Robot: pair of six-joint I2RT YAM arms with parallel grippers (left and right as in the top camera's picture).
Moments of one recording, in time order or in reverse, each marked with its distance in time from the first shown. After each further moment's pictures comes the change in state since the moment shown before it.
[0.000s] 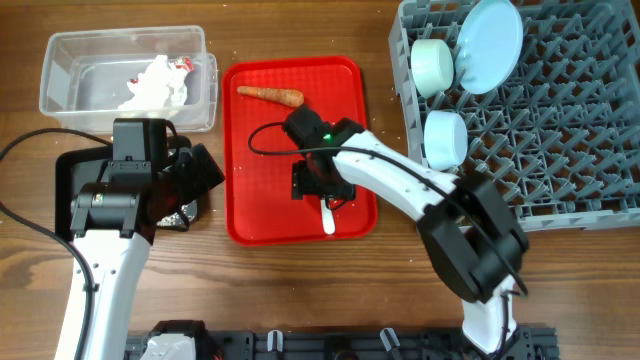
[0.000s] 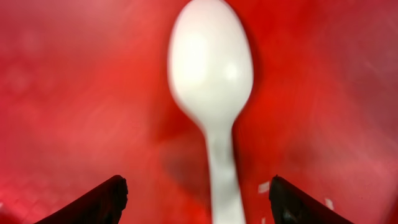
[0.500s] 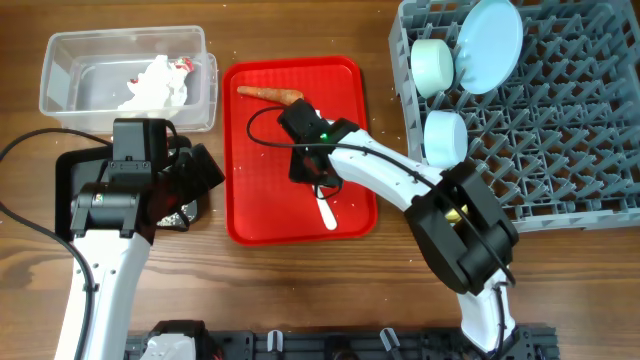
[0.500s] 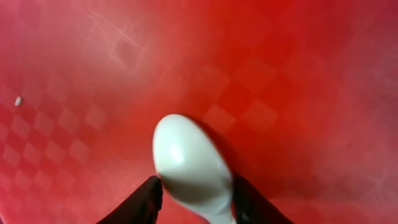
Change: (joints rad) left arm 0.000 0.000 0.000 0.000 0.000 0.000; right arm -0.008 0.051 0.013 0.182 0.070 0.111
